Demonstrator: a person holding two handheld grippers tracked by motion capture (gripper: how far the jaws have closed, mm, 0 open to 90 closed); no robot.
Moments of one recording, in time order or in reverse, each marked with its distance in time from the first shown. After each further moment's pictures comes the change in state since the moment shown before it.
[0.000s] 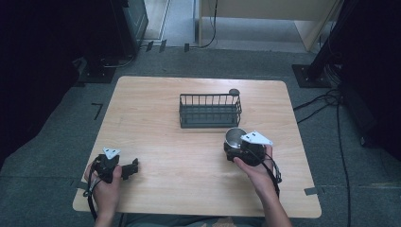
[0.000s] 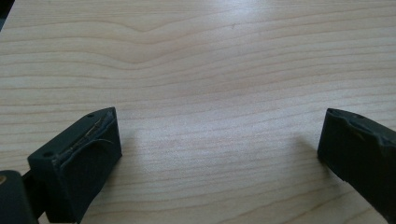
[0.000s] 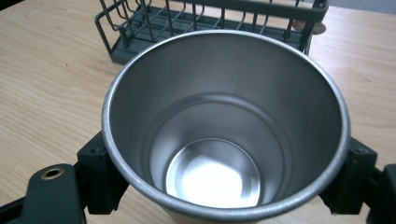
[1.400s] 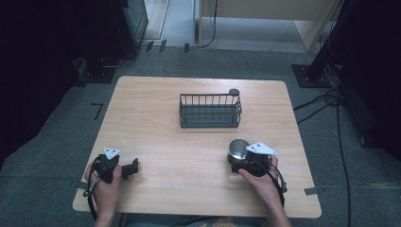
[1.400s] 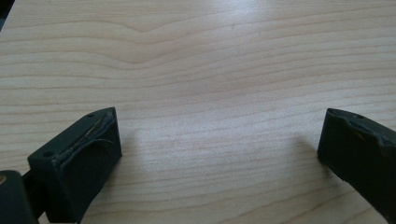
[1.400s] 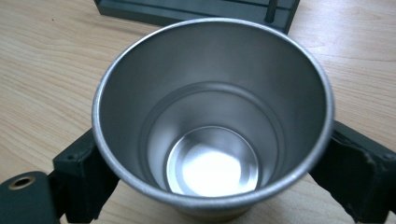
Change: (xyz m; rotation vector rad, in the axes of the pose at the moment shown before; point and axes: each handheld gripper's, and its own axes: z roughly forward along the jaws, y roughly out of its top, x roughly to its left) left arm 0.000 0.000 0.000 0.000 0.000 0.000; right arm -0.011 -0.040 -0.004 0.075 0.008 0.033
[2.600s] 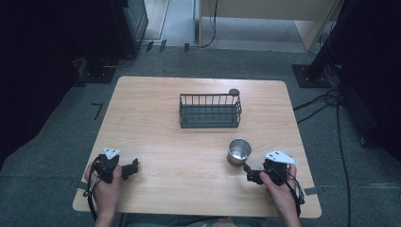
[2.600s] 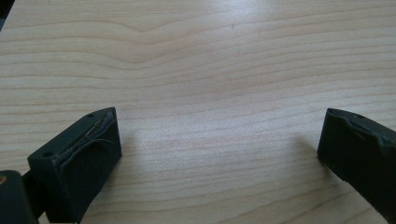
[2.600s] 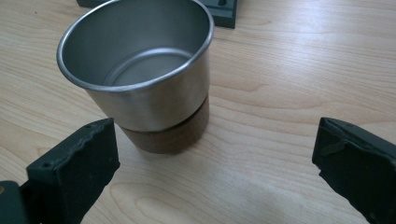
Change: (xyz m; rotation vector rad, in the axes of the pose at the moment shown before) left arm 0.000 0.000 0.000 0.001 0.000 0.000; right arm -0.028 -0.019 -0.042 0.004 -0.037 0.036
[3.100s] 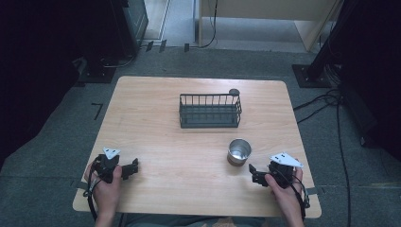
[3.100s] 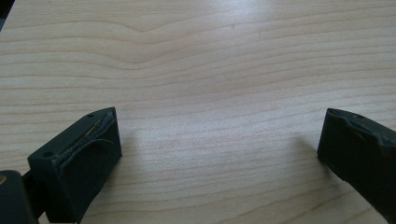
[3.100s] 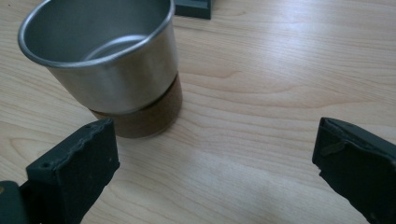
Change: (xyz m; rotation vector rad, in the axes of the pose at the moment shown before) left arm 0.000 0.000 0.000 -0.001 0.000 0.000; right arm -0.011 -0.008 -0.008 0.005 -0.051 0.008
